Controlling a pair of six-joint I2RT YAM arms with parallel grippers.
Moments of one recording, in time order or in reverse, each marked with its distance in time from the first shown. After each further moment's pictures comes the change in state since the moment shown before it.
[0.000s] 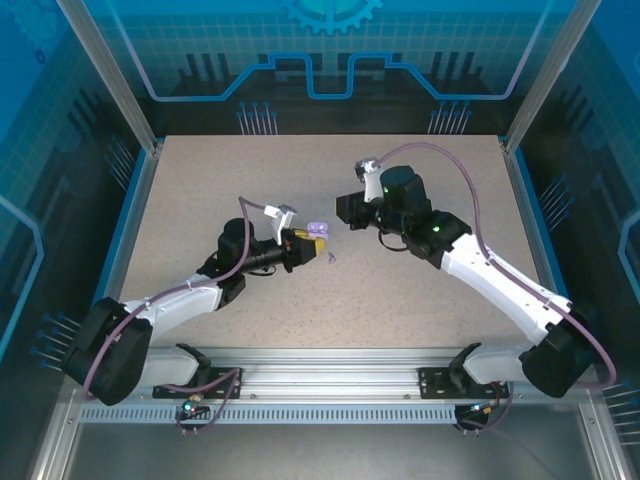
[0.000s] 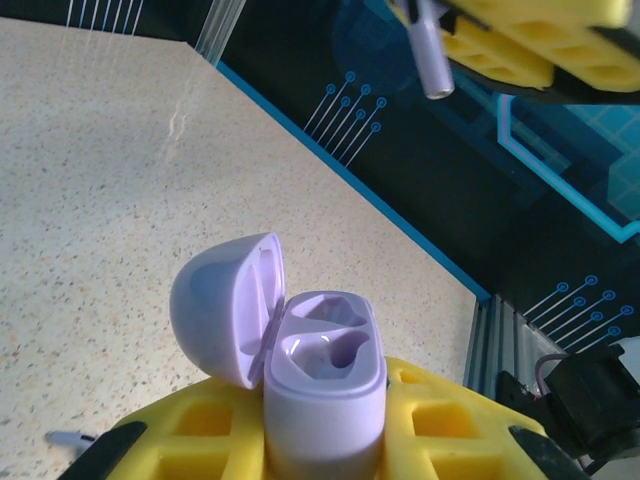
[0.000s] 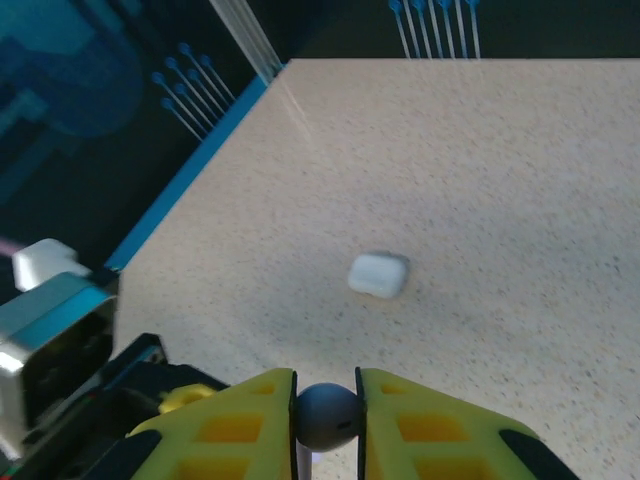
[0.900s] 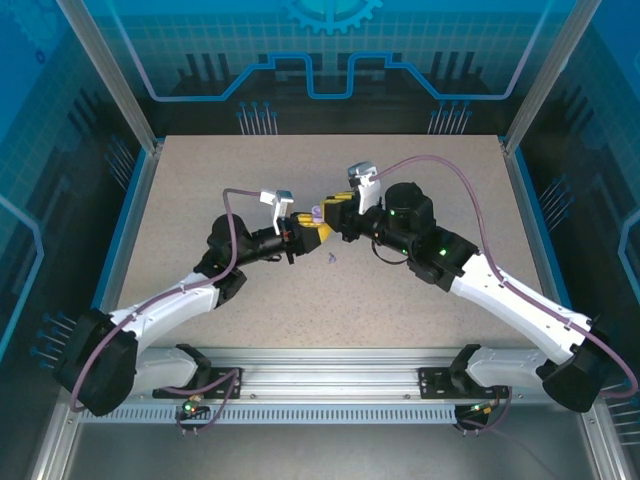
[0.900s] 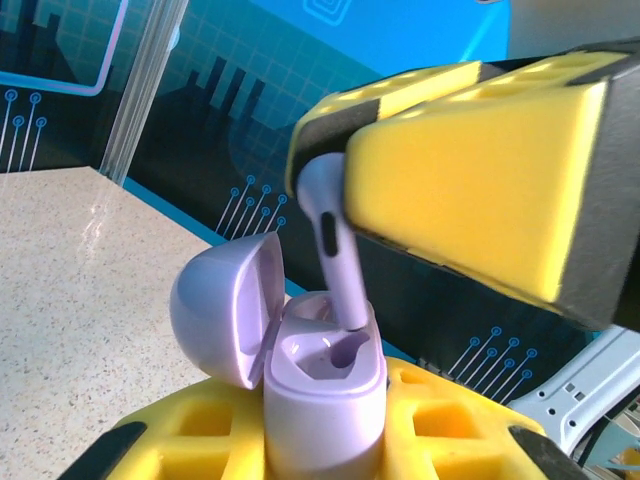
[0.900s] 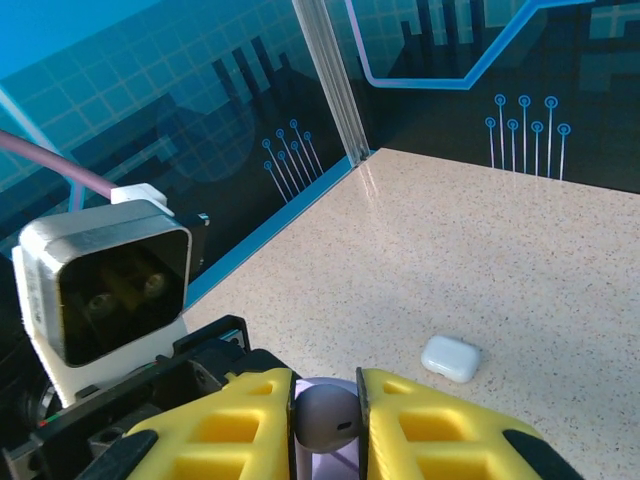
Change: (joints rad) left arm -0.048 -0.068 0.084 0.138 0.038 -0.093; right arm 0.140 -0.109 -0.054 0.163 0.060 -0.075
